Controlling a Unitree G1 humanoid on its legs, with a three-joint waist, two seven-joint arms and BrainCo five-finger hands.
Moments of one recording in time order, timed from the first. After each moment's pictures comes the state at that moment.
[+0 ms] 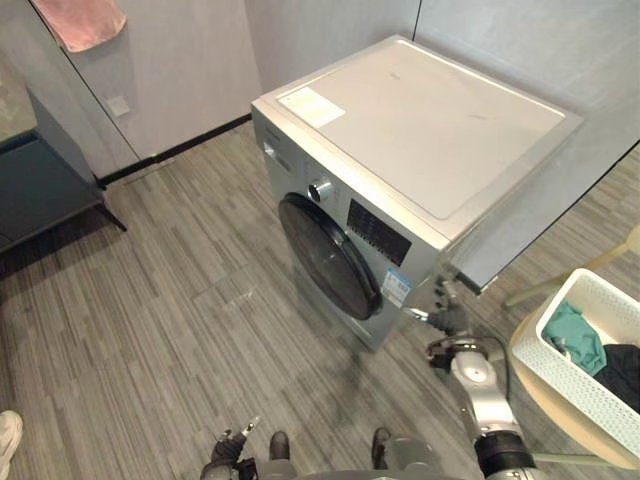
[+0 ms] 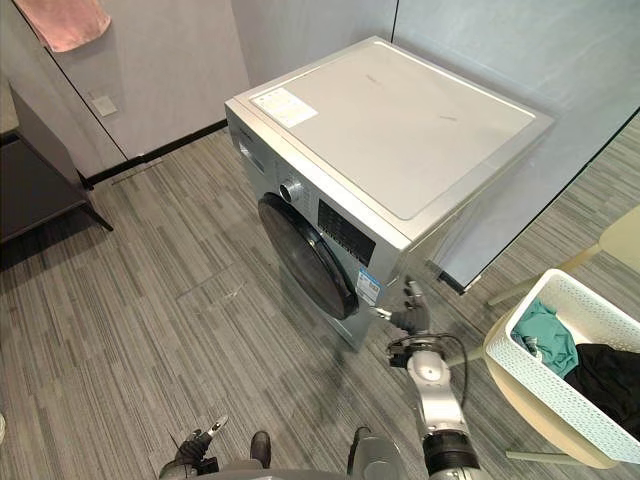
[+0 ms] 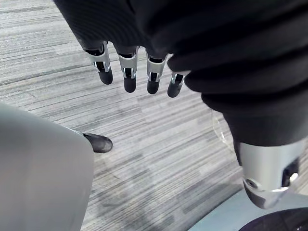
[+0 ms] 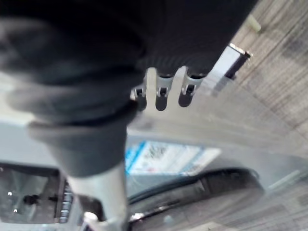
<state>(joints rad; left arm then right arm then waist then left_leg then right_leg) 0.07 0.05 0.13 1.05 -0.03 -0.01 0.18 -0.08 -0.09 0.06 0.46 -0.02 -0.03 -0.12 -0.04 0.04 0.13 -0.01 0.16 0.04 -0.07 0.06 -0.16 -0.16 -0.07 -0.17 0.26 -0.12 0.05</state>
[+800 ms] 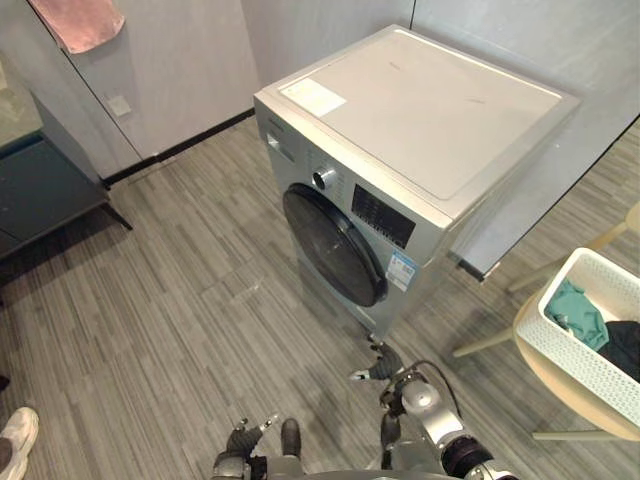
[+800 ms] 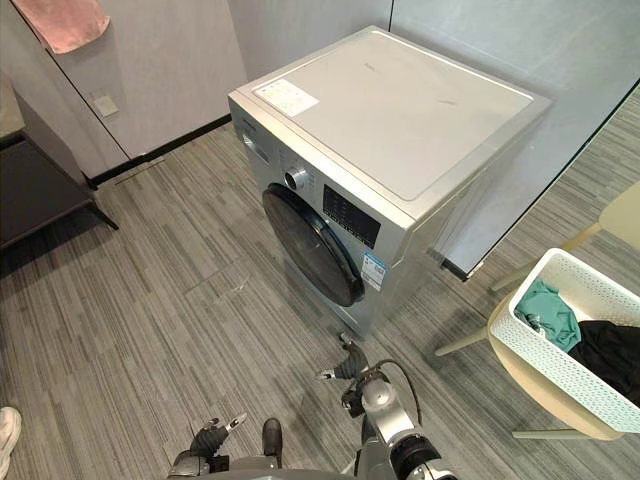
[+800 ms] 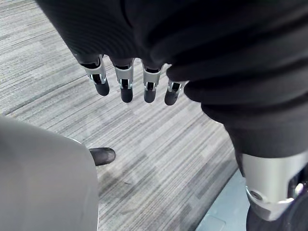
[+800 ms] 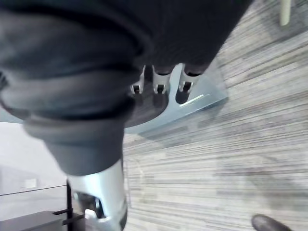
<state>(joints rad) 0.07 0.04 0.00 1.02 0.00 -0.01 0.19 -0.20 -0.05 0.32 0.64 -0.08 0.00 -0.02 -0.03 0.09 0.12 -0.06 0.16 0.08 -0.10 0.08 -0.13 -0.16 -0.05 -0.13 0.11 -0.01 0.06</state>
